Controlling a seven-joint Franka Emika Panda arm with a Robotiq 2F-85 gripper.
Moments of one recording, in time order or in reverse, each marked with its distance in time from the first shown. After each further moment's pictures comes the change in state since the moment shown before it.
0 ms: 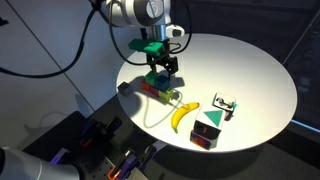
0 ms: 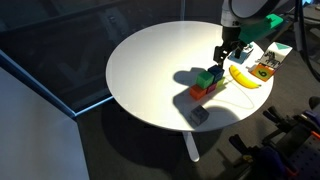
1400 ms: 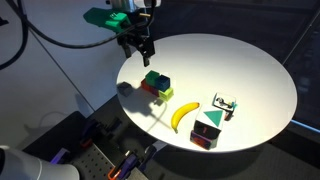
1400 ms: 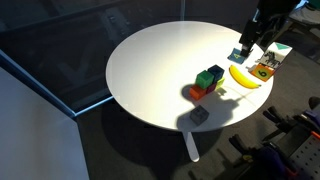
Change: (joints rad) arm -0.004 -0.484 0.031 -0.267 0.142 -0.130 -0.102
